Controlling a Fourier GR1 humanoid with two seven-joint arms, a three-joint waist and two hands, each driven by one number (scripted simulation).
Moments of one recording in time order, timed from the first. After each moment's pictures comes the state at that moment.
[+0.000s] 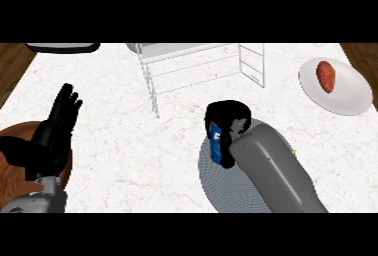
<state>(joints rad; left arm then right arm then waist) -0.09 0.14 0.07 -1.68 -0.02 0.12 0.18 -0.67 -0.02 0.31 -1.21 0.76 0.84 0.58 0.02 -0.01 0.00</state>
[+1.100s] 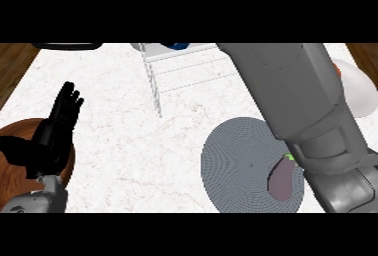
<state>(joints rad) -0.10 0.14 0.06 -1.68 -0.02 0.11 0.17 -1.51 -0.06 -0.03 -0.84 0.44 0.48 1.04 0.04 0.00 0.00</state>
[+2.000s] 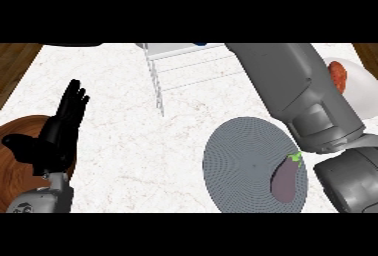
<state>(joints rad) -0.12 0.12 0.05 -1.67 -0.04 0.11 0.17 -1.55 -0.11 -0.06 -0.38 0.63 0.12 0.75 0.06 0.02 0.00</state>
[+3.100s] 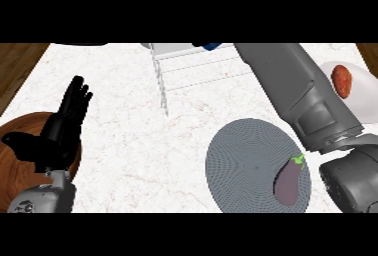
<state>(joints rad) -0.14 0.11 0.04 -1.68 -0.04 0.10 0.17 -1.49 -0.13 -0.17 -0.19 0.61 -0.13 0.56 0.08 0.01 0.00</state>
